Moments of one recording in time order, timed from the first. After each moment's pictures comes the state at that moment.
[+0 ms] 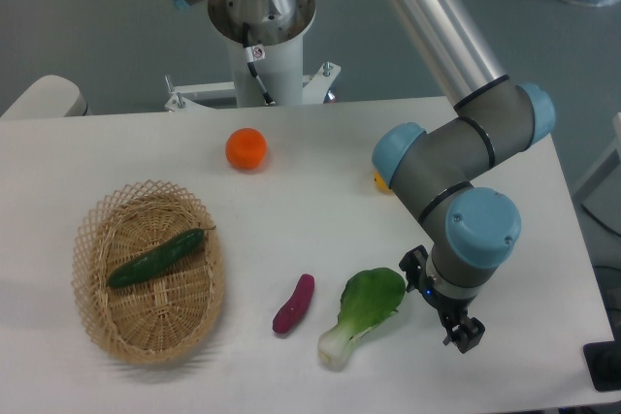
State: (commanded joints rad) arm 2.55 -2.29 -1.17 -1.21 1.54 1.60
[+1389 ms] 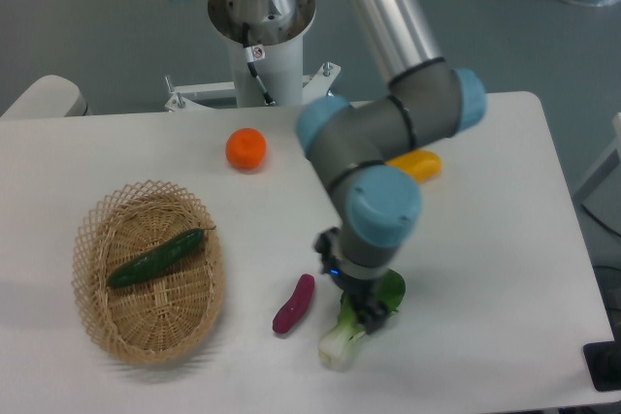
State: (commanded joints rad) arm 2.33 -2.05 -1.45 -1.22 1.43 1.34
